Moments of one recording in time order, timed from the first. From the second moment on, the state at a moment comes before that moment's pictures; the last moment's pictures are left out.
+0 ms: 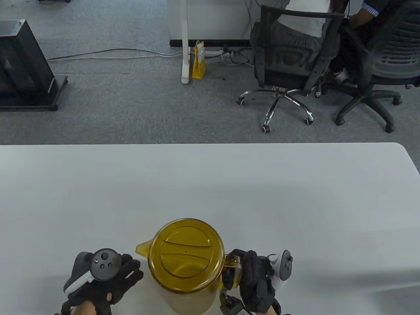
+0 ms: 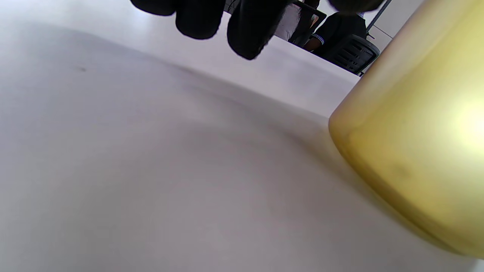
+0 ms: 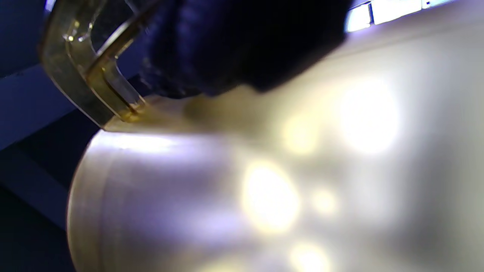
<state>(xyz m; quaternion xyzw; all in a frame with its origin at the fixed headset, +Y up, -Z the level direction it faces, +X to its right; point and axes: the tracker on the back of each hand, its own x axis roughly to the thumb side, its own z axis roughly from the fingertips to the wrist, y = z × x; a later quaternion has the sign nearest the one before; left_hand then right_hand) -0.285 -0.741 -0.241 -0.20 -0.14 0.19 0.95 0.092 -0.735 -0.255 0.28 -0.02 0.52 0.81</state>
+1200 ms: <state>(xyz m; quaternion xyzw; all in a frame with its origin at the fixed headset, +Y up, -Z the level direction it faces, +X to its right) -0.319 -0.579 -0.222 0.03 -0.24 0.42 0.88 0.087 -0.736 -0.260 0.30 0.02 0.52 0.80</state>
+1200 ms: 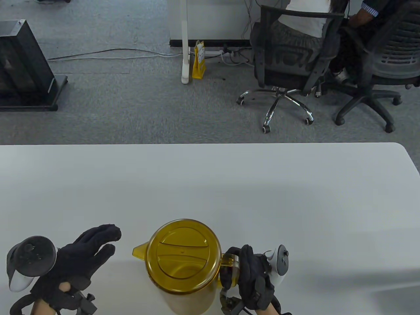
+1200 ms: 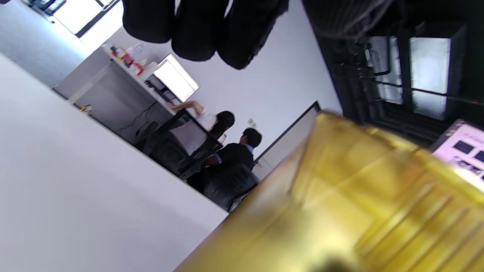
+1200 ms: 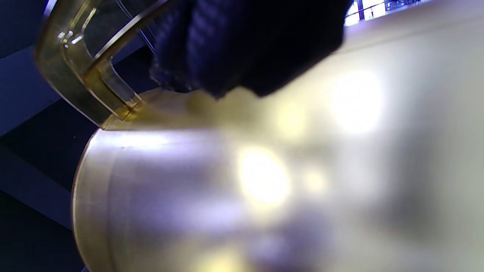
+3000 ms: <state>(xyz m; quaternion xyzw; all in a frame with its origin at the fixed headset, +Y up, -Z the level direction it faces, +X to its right) -0.128 -0.525 -0.222 -0.04 -0.46 0.10 0.88 0.087 -0.739 -0.248 0.28 0.08 0.51 0.81</state>
